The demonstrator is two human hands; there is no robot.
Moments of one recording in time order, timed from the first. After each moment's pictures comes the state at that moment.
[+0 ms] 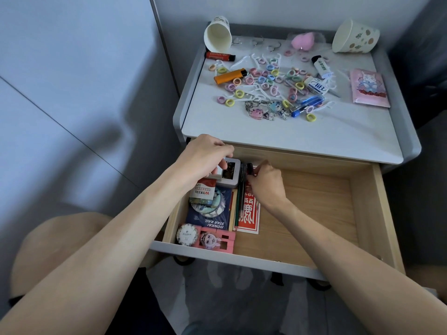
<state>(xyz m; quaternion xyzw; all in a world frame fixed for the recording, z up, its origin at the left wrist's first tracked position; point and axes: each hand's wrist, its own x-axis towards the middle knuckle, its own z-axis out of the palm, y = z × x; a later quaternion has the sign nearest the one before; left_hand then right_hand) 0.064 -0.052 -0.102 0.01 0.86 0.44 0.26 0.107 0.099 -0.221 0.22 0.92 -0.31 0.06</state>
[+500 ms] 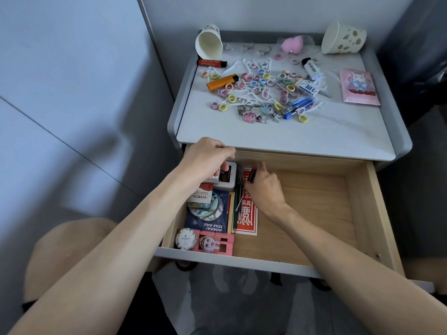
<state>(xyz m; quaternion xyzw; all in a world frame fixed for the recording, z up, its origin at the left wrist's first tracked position) 0.066 -0.039 -0.097 0.03 0.86 0.44 0.26 0.118 0.106 -0.227 0.19 0.92 -0.34 0.03</state>
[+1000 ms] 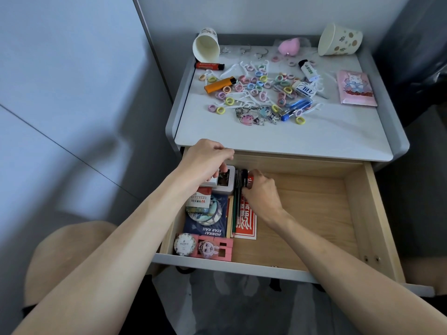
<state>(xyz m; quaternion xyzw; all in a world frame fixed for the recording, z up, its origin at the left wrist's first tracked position) 0.062 -0.037 -0.097 0.03 0.86 0.44 0.26 0.122 0.103 -0.233 0.18 0.91 -0.38 0.02</state>
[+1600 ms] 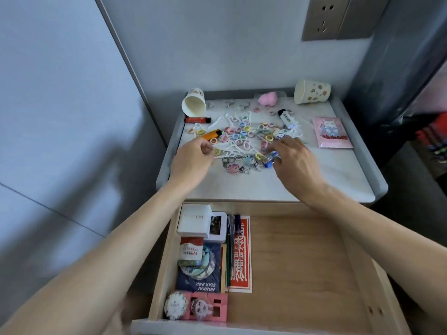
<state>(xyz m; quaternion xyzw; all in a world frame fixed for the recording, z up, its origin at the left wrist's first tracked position) -0.024 0.001 -0.081 0.13 0.93 0.34 0.02 0.063 0.215 -0.105 0.05 0.96 -0.14 -0.22</state>
